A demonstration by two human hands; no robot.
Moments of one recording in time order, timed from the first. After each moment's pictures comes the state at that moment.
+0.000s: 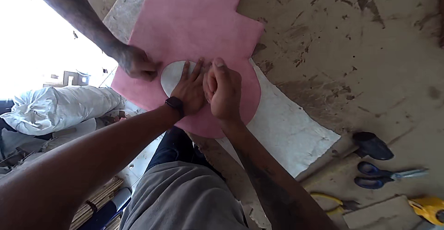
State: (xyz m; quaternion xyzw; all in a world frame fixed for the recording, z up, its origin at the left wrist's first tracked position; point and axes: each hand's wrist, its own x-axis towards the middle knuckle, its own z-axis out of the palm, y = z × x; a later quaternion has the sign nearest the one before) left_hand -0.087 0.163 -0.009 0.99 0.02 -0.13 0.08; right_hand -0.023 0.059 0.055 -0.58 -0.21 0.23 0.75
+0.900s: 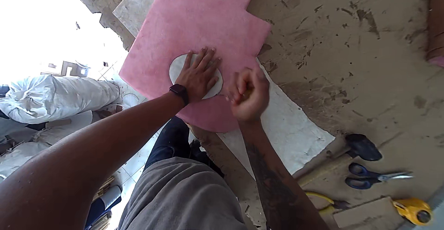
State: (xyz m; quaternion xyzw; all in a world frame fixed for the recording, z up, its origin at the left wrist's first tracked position) left_hand -0.086 0.184 -0.006 0.99 0.06 -0.07 0.10; right_hand -0.020 0.016 0.039 -0.46 -0.24 0.25 0.82
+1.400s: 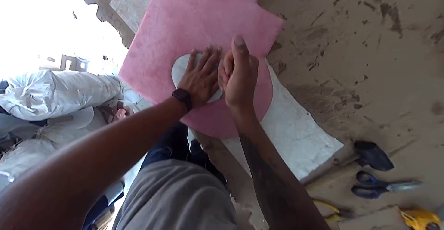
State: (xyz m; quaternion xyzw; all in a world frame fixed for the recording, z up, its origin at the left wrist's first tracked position) left_hand -0.093 0.182 -0.022 0.99 0.05 -0.05 0.10; right_hand -0.011 0.081 0.057 -0.64 -0.18 0.25 0.71
